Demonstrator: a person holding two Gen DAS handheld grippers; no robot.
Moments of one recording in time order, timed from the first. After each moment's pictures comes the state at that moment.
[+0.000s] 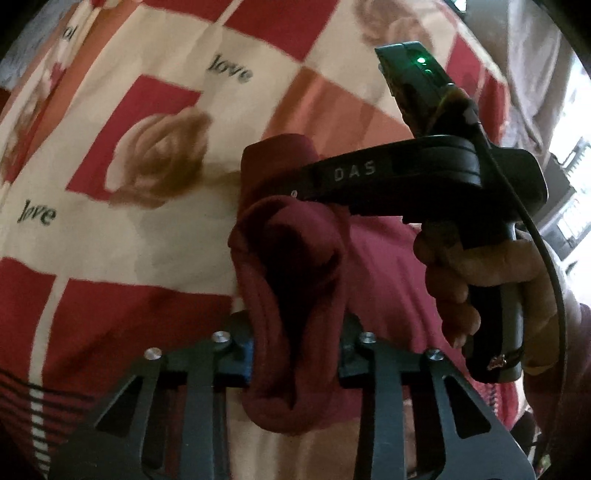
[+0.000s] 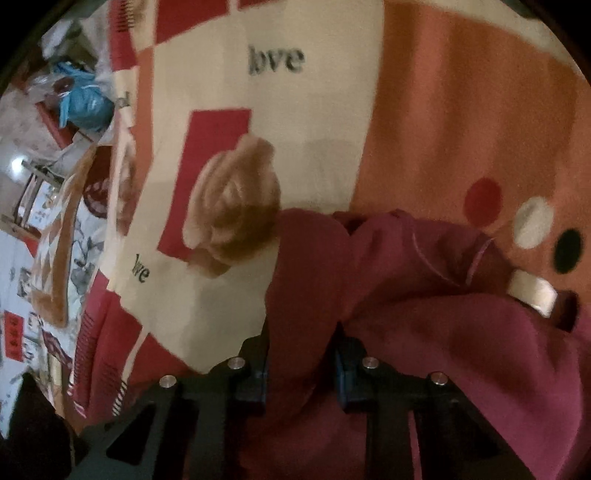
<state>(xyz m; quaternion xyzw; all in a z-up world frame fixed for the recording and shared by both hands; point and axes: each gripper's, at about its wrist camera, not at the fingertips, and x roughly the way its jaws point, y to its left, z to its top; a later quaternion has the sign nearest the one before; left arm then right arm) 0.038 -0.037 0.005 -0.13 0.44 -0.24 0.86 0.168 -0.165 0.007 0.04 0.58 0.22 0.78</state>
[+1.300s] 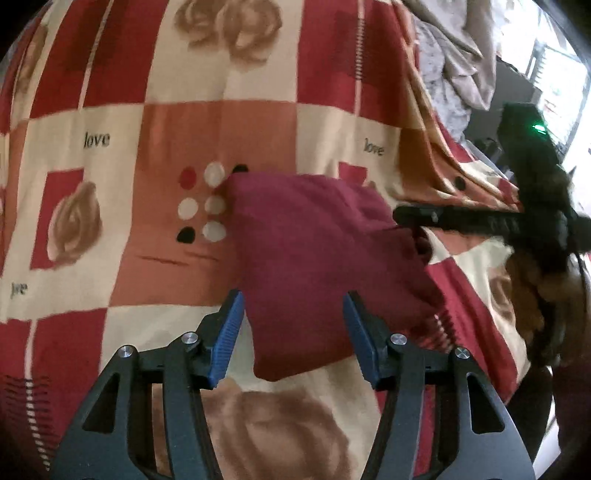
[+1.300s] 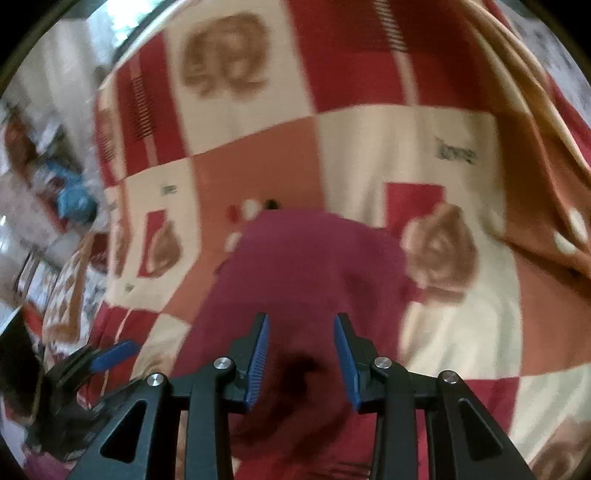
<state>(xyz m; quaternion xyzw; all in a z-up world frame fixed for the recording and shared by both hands) -0.036 -0.172 0.066 0.02 0.43 -0.28 0.86 0.002 -0.405 0.093 0.10 0.47 0.13 0.87</state>
